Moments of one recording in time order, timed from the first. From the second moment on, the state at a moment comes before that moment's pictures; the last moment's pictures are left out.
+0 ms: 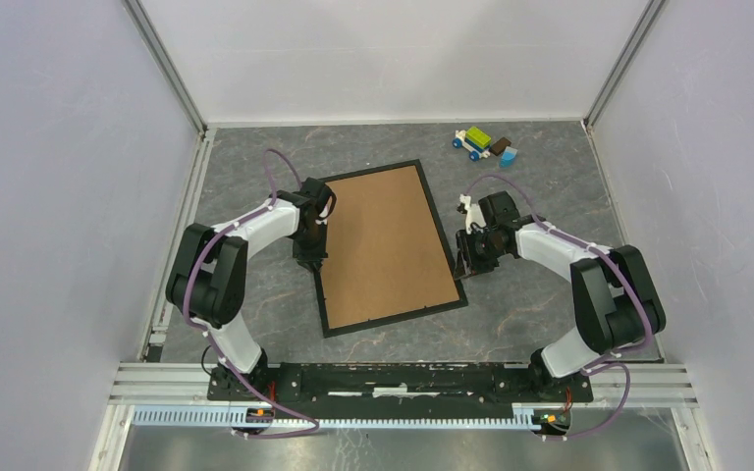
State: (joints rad) left arm -0.37 1.74 1.09 -0.77 -0.05 -0.34; right arm 0.31 1.56 0.83 -0.46 -0.36 0.13
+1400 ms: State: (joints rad) left arm -0.42 1.72 1.08 -0.76 -0.10 -0.34; right arm 0.41 1.71 1.02 -0.53 -0.19 0.25
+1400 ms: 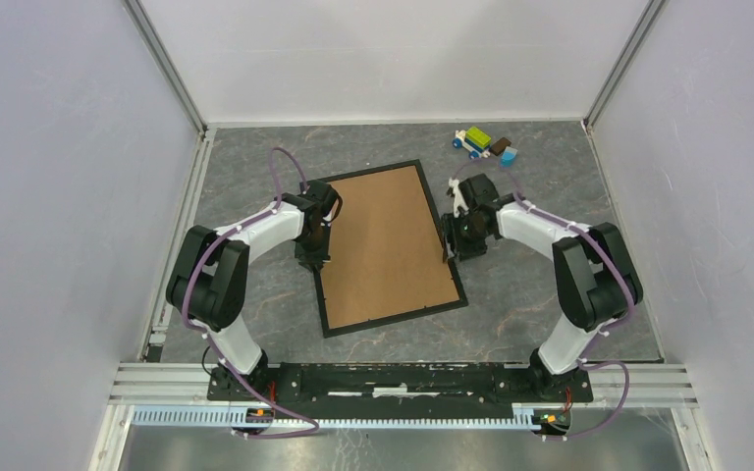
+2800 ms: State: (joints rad) left arm -0.42 1.73 1.09 -0.76 -0.10 -0.34; right arm 0.29 1.97 1.32 -0.43 -0.33 0.21
